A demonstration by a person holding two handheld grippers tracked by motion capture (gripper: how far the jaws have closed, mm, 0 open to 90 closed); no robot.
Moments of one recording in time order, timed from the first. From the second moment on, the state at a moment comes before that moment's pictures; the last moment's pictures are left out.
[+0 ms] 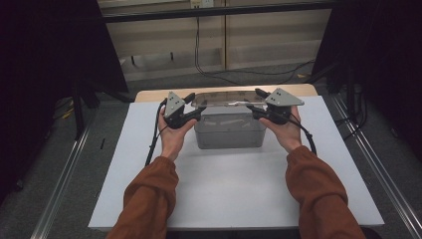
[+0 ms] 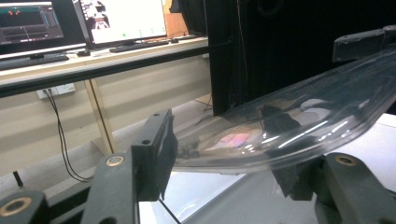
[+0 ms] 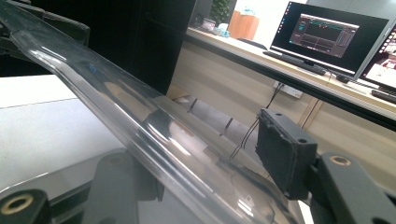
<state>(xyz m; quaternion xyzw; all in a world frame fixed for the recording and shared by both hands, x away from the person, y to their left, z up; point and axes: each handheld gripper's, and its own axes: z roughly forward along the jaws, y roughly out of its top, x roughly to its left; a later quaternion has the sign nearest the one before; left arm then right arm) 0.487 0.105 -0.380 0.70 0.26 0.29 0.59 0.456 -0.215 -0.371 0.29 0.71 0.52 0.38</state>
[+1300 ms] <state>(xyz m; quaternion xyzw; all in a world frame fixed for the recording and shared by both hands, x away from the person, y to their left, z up) 0.515 0.105 -0.381 0.71 0.25 0.31 0.58 0.477 -0.218 -0.366 0.30 0.70 0.53 0.37</state>
